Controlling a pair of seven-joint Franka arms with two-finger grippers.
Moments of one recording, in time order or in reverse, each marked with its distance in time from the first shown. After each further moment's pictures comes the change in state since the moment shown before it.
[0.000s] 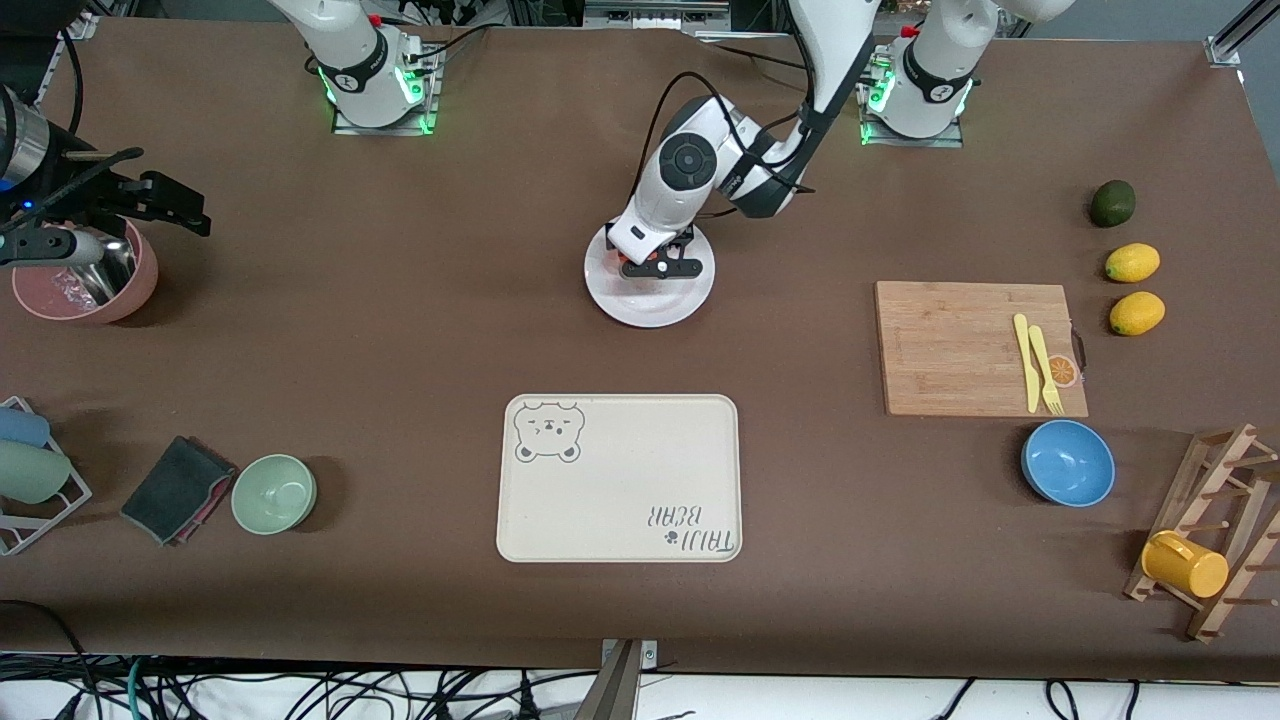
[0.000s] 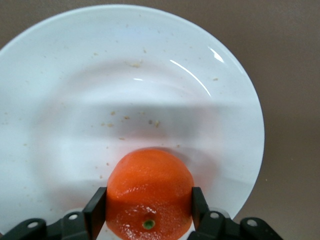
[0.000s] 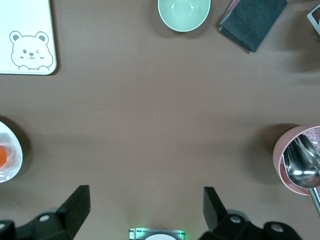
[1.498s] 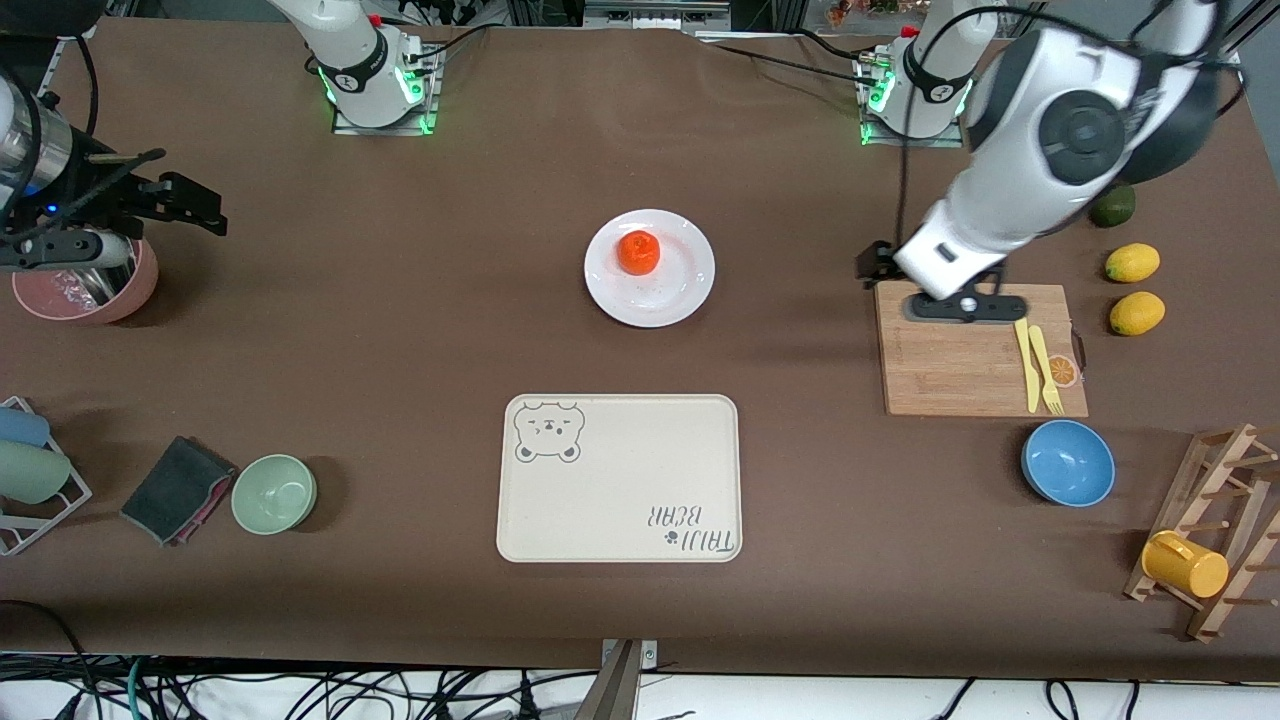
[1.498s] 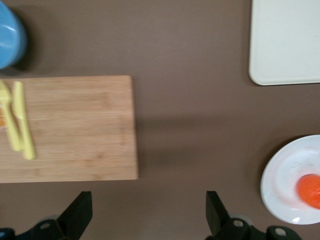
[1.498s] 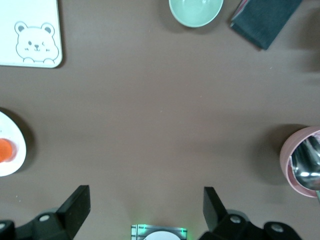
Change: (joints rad) left arm 0.619 -0.503 0.037 0.041 0.346 -0.667 0.521; right arm 0.018 0.025 0.014 -0.009 0.017 -0.011 -0.004
